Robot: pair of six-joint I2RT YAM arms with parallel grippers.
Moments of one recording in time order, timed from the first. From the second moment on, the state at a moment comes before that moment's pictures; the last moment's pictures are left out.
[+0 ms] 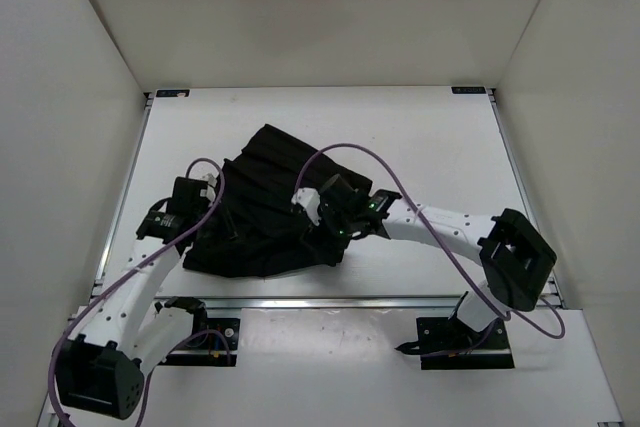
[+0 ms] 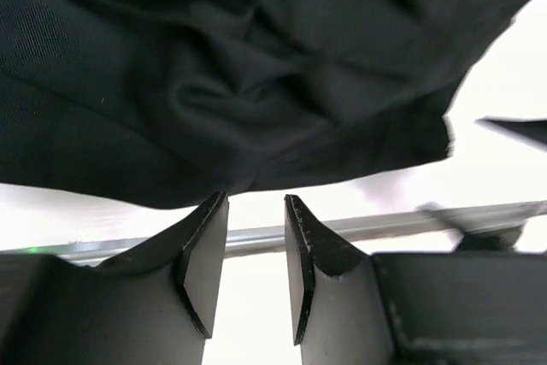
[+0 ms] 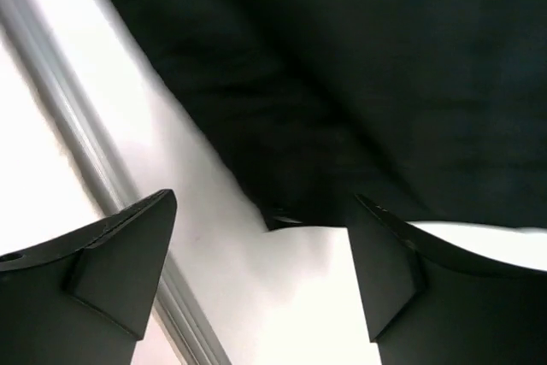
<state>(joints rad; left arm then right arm) -0.21 0.93 0.71 -0.83 0.21 -0.58 0.90 1.57 1.06 -0.46 -0.24 -0.14</state>
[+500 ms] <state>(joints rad) -0.17 0.85 0.87 -0.84 0.15 -0.65 1.02 1.62 0.94 -0.24 -0.14 -0.37</state>
